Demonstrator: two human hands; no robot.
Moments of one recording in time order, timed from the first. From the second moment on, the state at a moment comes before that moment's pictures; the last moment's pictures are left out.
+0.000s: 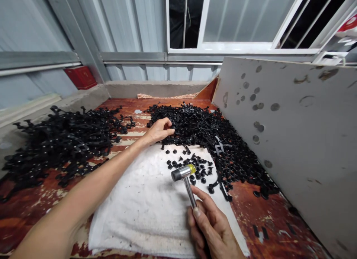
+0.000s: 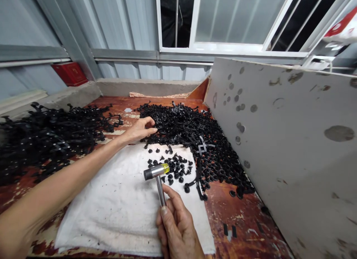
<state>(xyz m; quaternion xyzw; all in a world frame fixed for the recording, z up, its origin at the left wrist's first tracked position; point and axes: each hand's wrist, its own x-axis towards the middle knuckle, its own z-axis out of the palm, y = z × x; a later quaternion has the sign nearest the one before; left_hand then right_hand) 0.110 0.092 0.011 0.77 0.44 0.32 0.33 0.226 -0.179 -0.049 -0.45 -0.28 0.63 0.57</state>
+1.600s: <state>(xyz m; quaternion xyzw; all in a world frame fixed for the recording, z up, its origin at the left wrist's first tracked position) 0.101 -0.101 -0.016 0.31 0.45 0.36 0.75 0.231 -0.175 -0.052 -0.51 -0.38 0.57 0.51</state>
